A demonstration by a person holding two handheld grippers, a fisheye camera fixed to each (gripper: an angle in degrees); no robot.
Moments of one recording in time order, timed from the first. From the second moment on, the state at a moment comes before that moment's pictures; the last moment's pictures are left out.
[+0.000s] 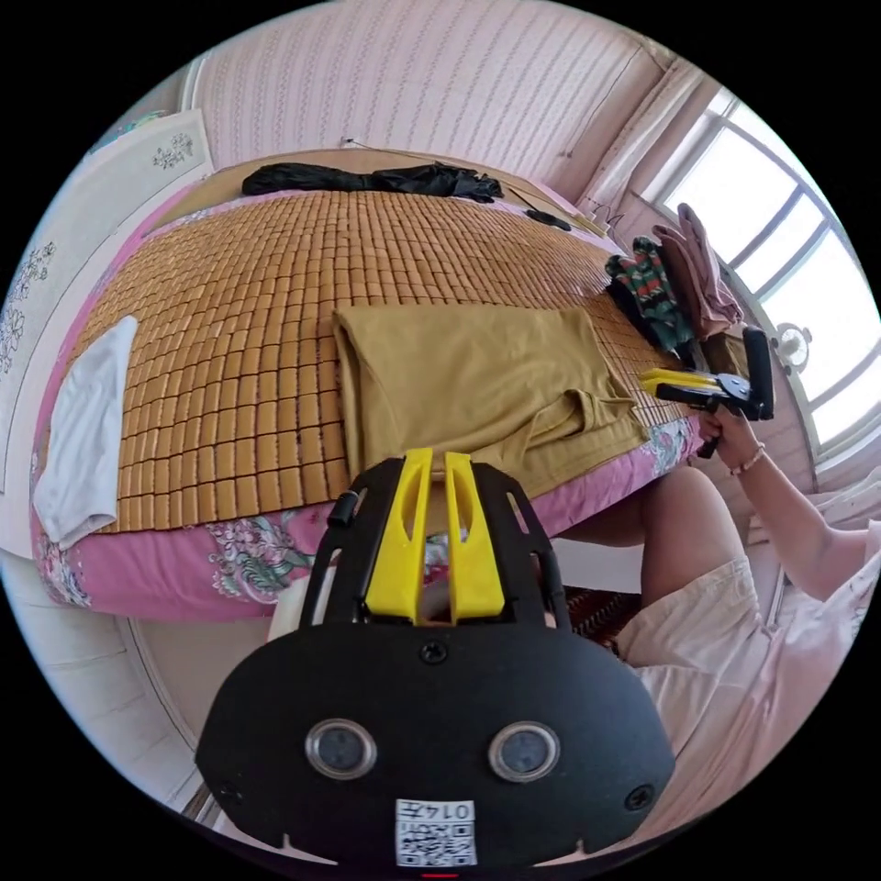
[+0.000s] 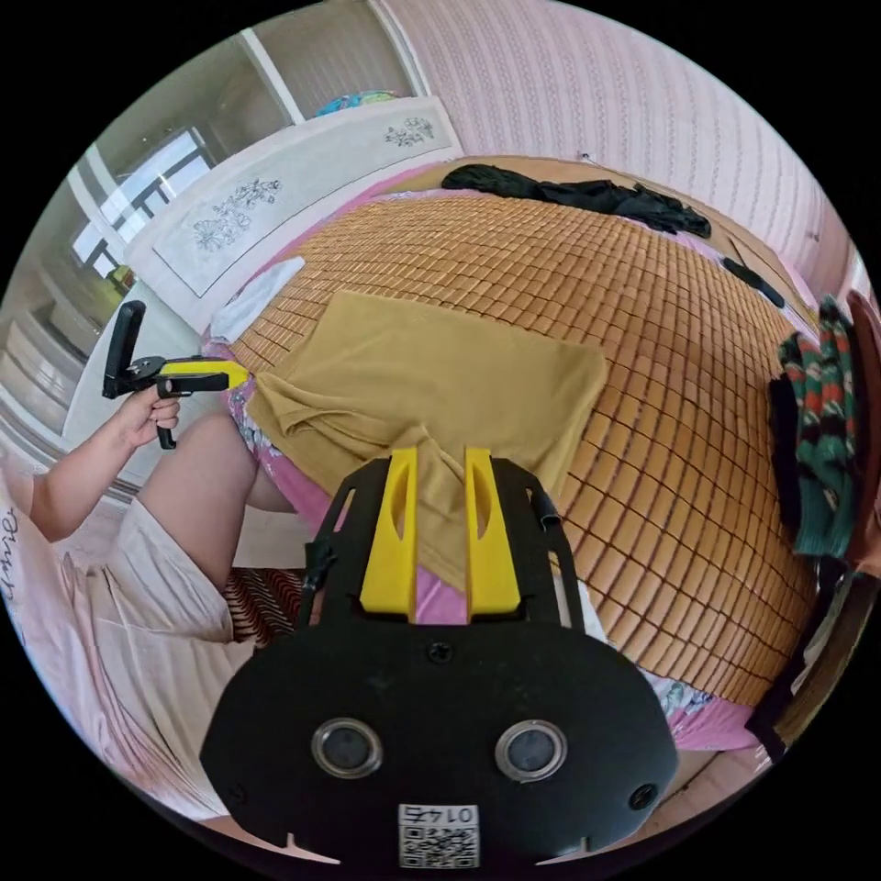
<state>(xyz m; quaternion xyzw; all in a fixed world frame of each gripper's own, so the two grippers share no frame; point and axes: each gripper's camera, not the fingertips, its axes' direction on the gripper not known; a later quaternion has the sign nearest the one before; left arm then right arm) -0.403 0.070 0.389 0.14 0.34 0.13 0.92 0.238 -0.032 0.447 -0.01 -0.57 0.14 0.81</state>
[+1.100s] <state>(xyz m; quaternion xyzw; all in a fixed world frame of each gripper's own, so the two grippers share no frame) -0.281 0.148 0.342 0.10 0.33 0.22 0.91 0.042 -0.104 0.338 -0.09 -0.52 -0.09 0.84</state>
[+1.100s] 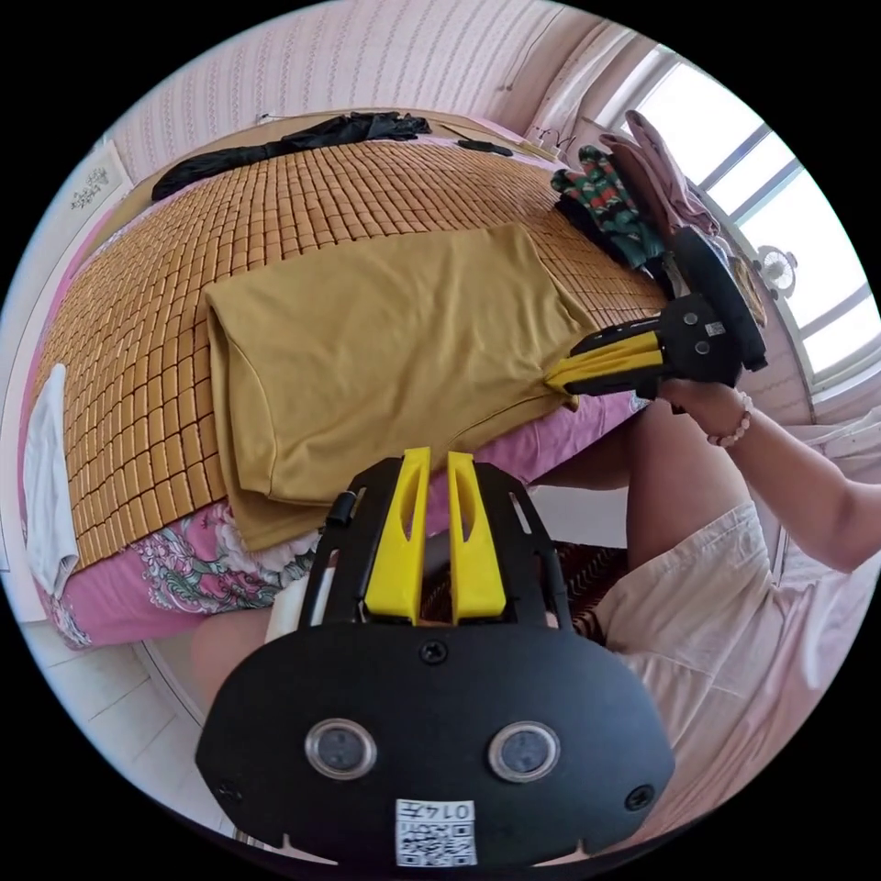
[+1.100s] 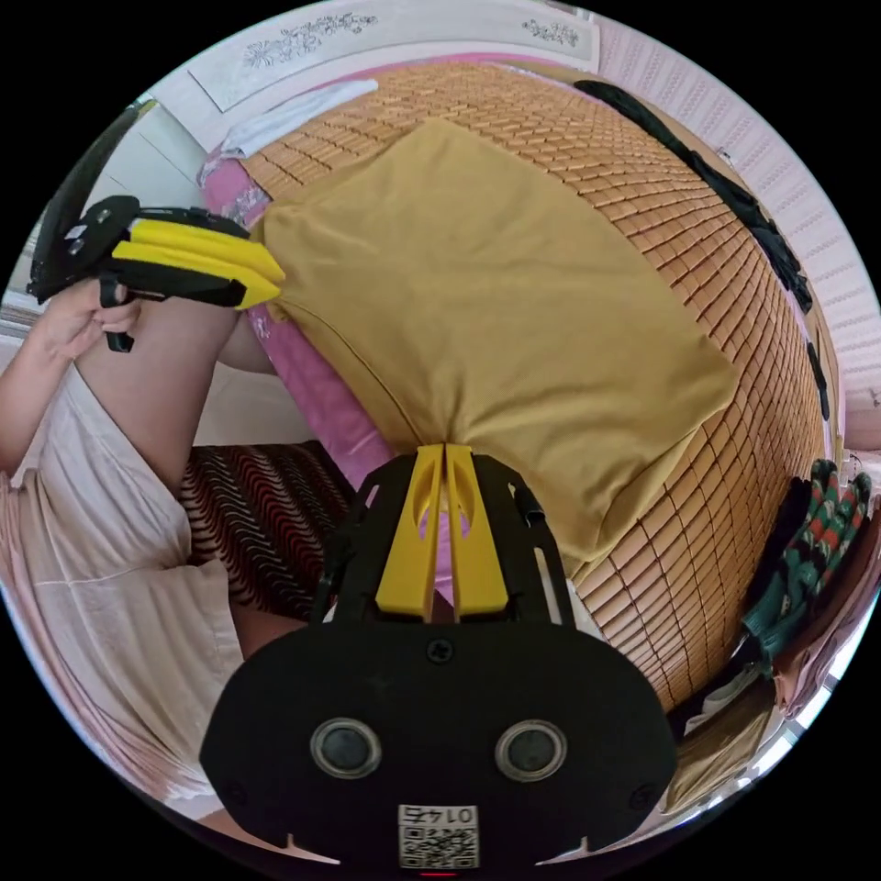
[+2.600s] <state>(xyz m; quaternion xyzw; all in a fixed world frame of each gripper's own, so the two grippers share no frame) -0.151 0.311 0.332 0.31 0.34 0.37 0.81 0.280 -0.037 0.474 -0.13 -0.55 0.24 0.79</state>
